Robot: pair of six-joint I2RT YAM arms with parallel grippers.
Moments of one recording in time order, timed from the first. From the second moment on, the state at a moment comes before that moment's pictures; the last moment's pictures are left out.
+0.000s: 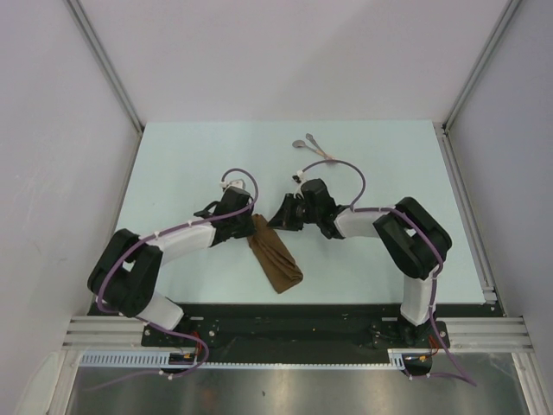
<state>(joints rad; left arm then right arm) -0.54 1.50 0.77 -0.15 -0.11 -0.66 0.69 1.90 1.00 0.38 -0.41 0.90</state>
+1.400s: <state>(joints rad) -0.69 1.30 0.45 -0.04 0.08 -0.90 0.81 1.78 0.76 0.33 -0.36 0.85</state>
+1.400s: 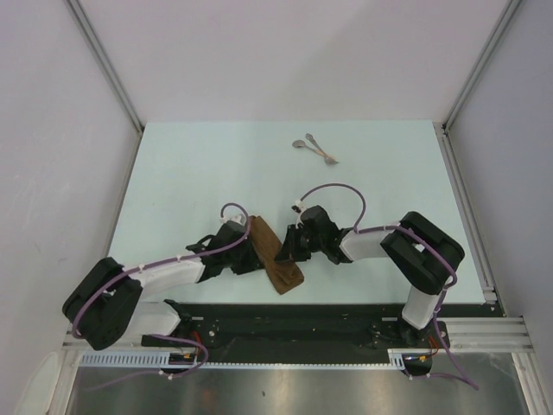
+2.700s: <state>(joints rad) -0.67 1.29 0.41 0.02 0.24 -1.07 1.02 1.69 1.08 -0.43 -0.02 0.34</state>
